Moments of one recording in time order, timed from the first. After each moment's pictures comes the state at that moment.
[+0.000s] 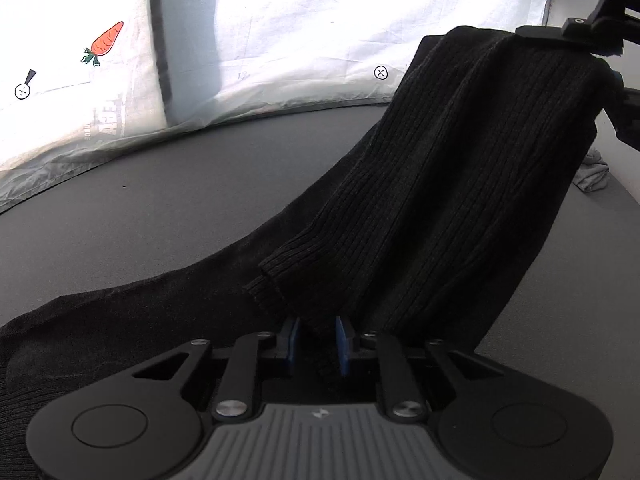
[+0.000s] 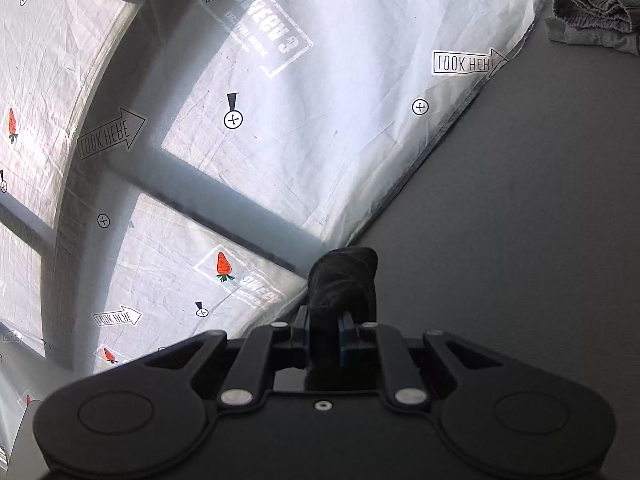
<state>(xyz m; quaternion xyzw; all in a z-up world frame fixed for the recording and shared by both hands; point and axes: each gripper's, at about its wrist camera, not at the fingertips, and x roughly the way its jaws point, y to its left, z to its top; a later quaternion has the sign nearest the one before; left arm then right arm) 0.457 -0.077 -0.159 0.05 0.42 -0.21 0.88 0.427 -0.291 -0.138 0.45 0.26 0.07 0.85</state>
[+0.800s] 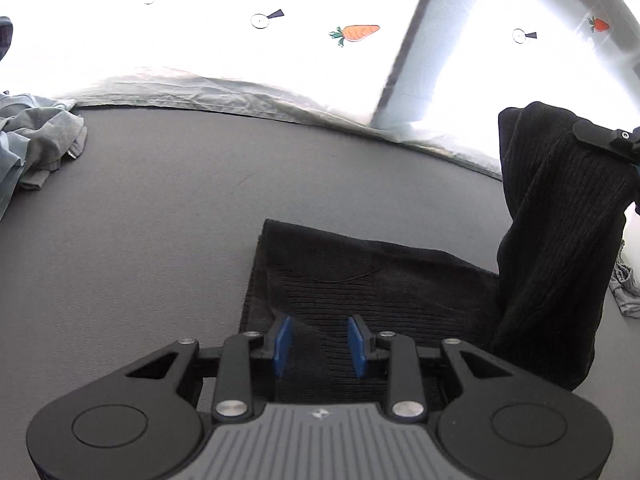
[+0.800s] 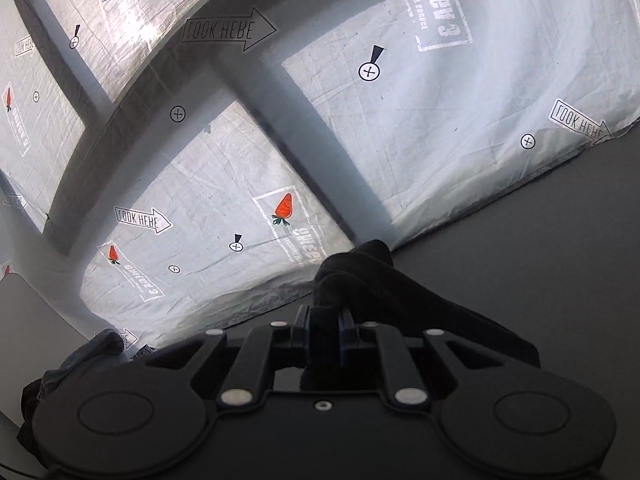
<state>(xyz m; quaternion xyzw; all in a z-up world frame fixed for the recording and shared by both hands) 0.393 0.137 -0.140 -0.12 0.42 0.01 0.90 0.439 -0.142 -0.089 0.23 0.30 0.20 0.90</state>
